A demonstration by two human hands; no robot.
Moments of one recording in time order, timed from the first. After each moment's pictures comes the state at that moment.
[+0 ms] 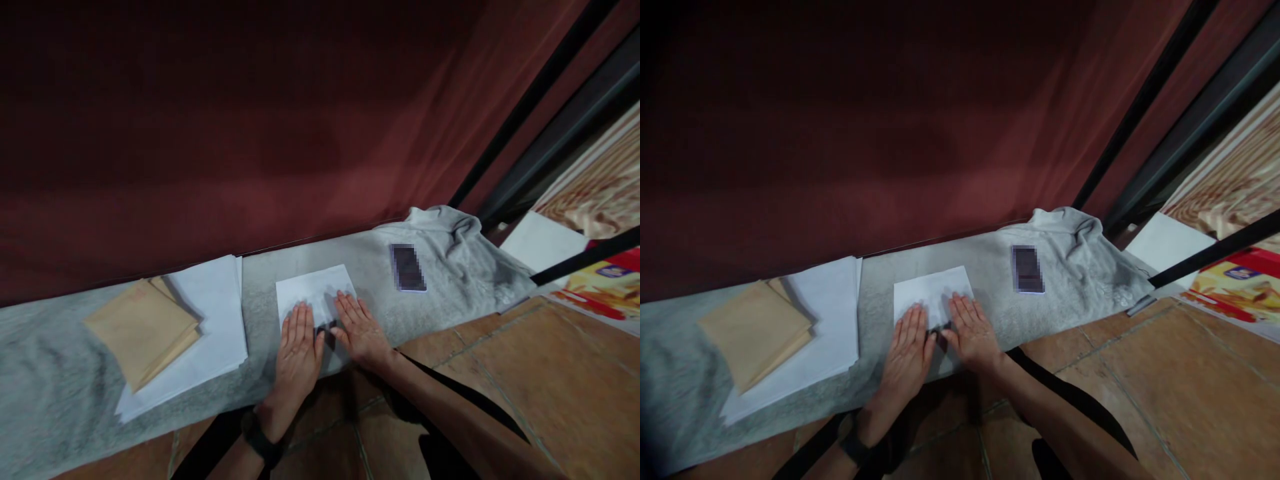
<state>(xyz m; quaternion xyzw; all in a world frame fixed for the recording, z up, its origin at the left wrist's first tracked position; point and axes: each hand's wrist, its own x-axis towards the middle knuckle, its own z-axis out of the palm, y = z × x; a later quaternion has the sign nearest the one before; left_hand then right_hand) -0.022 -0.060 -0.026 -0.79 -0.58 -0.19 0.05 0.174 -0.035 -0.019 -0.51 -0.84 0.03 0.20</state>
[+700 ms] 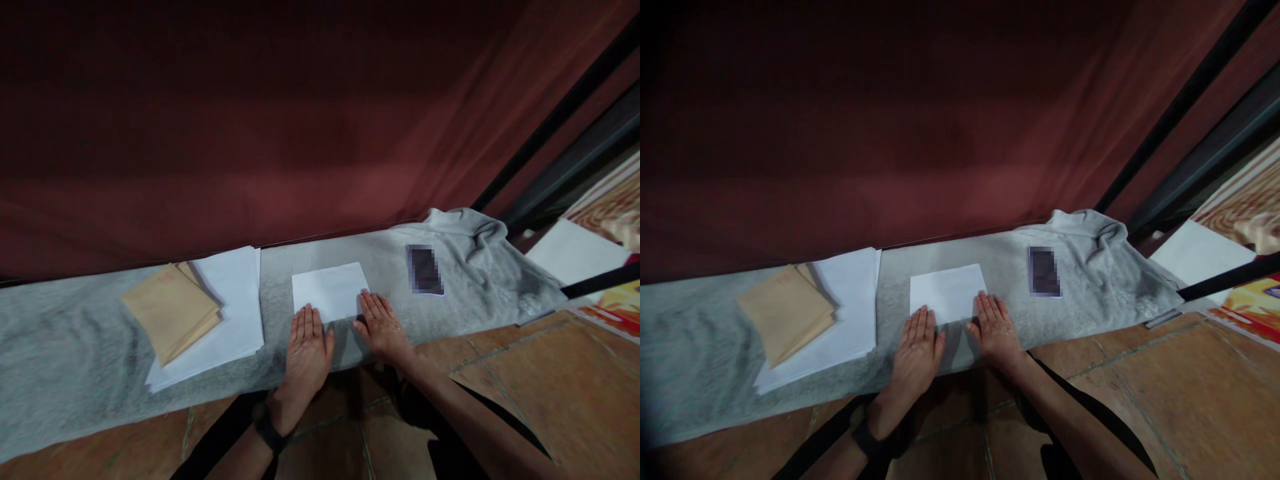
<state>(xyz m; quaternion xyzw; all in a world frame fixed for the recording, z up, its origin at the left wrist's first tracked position) -0.025 -0.068 -0.029 -0.76 -0.62 -0.18 0.05 0.191 -0.029 -0.029 -0.54 -0.82 0.02 0.18</state>
